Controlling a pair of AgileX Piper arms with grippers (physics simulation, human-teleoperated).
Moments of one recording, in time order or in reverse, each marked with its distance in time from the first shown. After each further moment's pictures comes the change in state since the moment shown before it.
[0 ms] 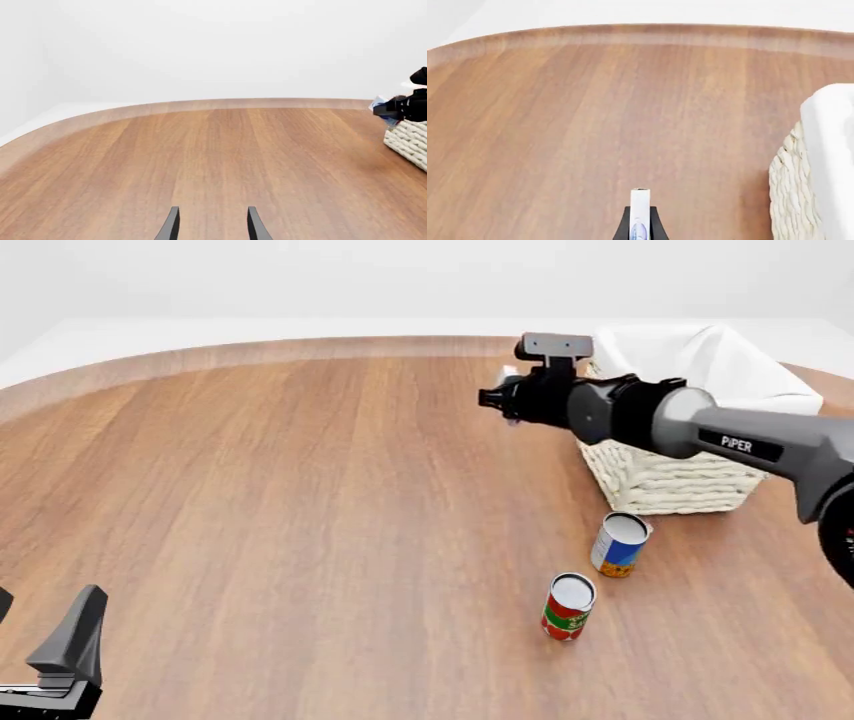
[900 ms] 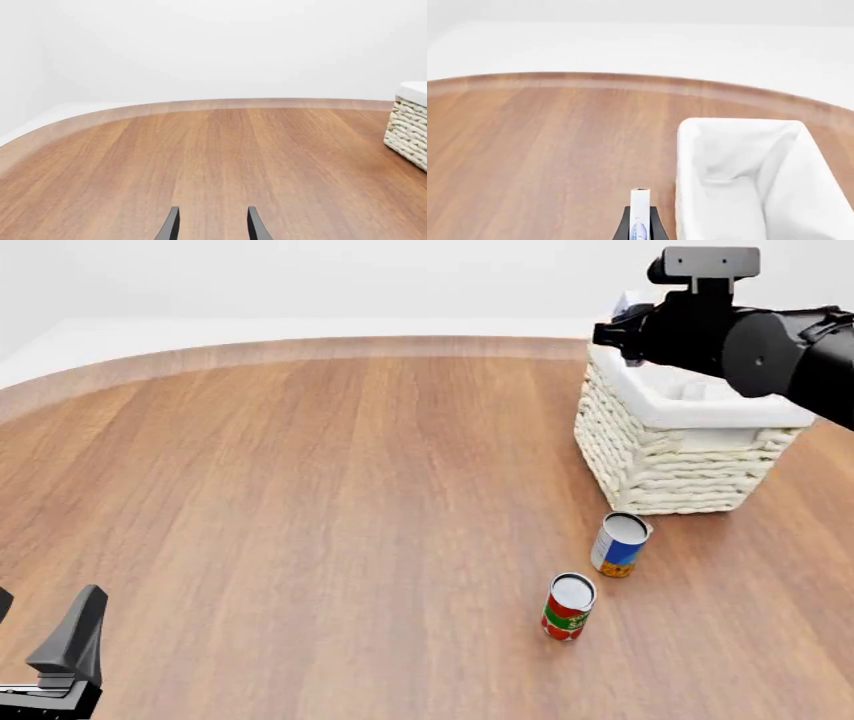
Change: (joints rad) left arm 0.000 0.000 0.000 0.000 0.000; right arm -0.191 -0.375 0.128 0.117 -0.137
